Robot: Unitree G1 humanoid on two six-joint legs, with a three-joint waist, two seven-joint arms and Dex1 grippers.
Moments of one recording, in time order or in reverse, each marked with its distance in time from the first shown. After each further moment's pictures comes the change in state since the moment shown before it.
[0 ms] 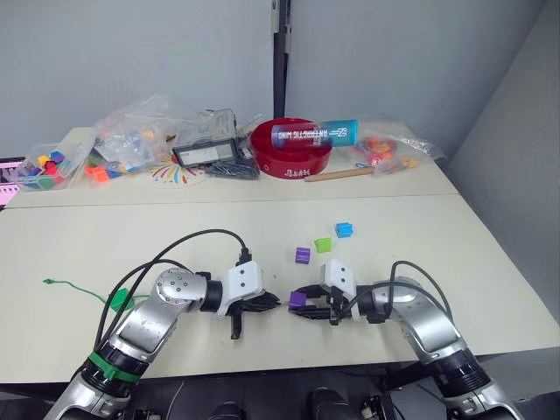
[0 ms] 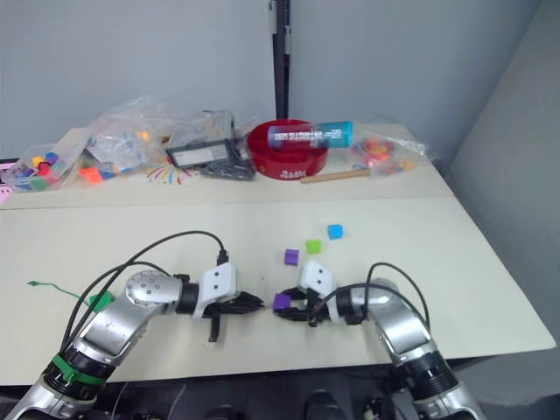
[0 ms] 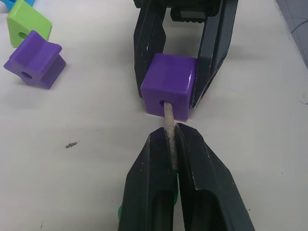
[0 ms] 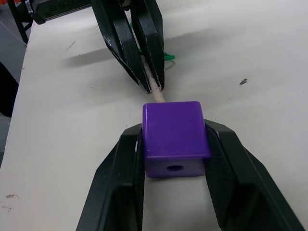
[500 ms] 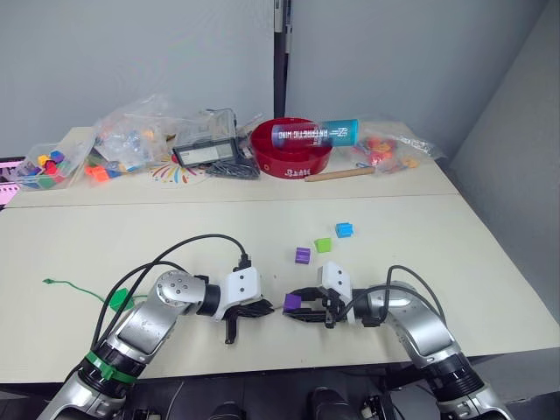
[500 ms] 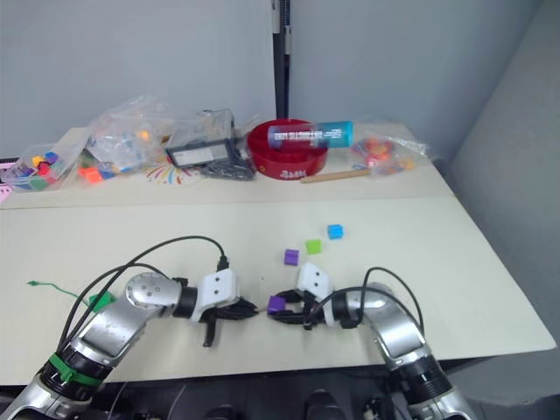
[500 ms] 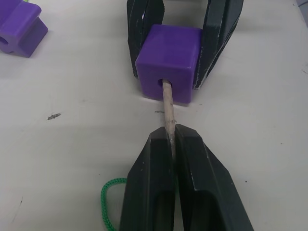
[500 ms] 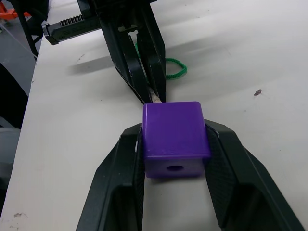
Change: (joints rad) left arm -0.005 0.006 -0.023 0.015 0.029 0.020 -0.014; right arm 0.019 0.027 -0.001 0.004 0.010 -0.019 0.001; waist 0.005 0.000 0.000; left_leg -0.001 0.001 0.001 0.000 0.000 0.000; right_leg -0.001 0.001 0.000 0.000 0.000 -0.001
